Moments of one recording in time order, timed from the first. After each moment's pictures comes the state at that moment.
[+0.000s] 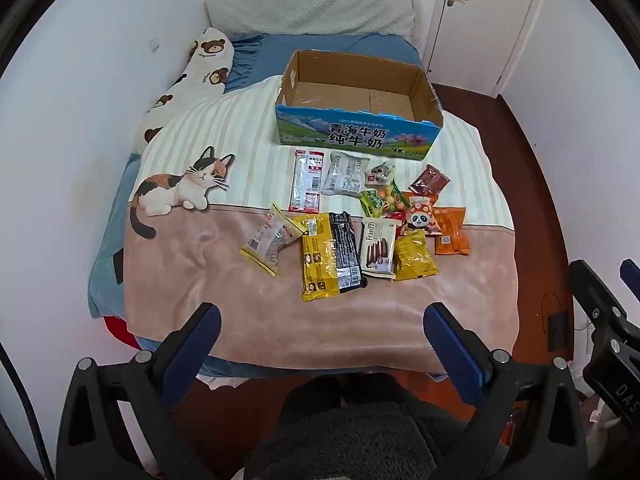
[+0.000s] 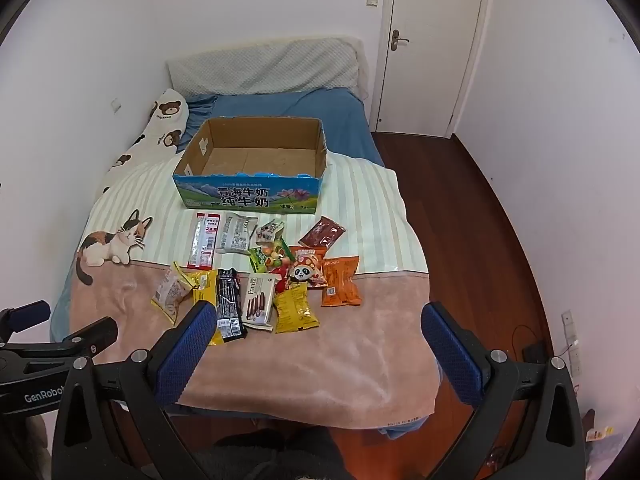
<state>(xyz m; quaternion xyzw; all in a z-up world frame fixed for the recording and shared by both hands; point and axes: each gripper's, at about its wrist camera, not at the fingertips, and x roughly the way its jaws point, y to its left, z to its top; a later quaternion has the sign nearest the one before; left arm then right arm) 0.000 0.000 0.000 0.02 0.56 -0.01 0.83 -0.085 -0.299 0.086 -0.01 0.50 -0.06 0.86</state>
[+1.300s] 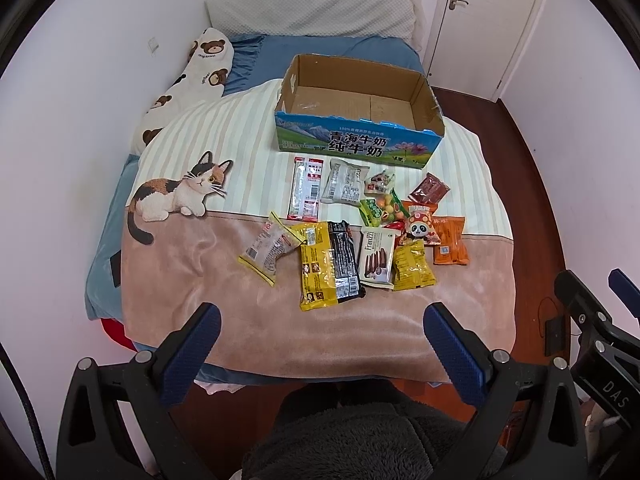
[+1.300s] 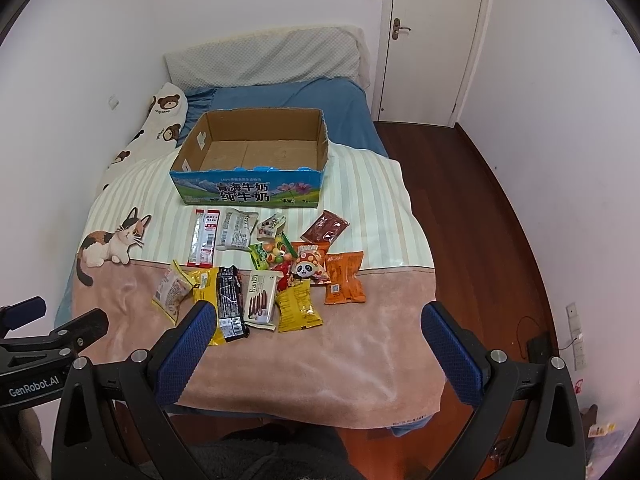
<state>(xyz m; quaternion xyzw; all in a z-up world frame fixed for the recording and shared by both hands) 0.013 -0.005 0.002 0.02 0.56 -0.01 0.83 -0.071 -0.301 0.080 0.00 0.52 -0.06 0.85</state>
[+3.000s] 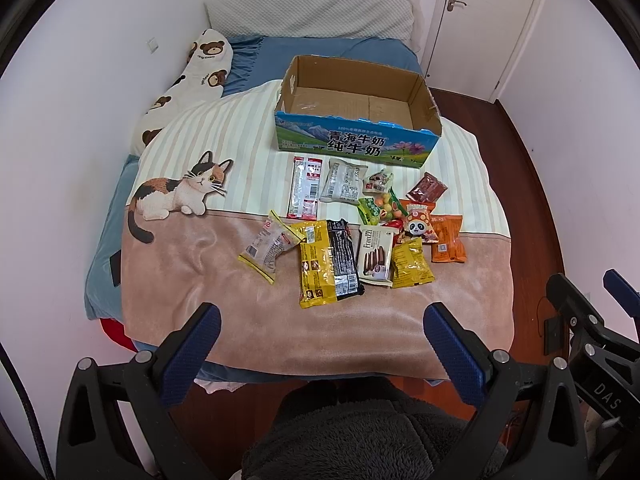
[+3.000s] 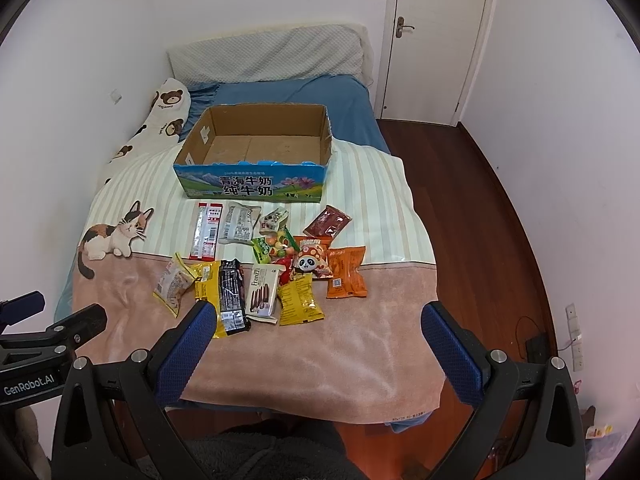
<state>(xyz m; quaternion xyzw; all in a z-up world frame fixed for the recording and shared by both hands) 0.013 -0.006 -0.002 0.01 0.56 -0.01 0.83 -0.068 -0.293 0.077 -0.01 0.54 -0.06 0.84</state>
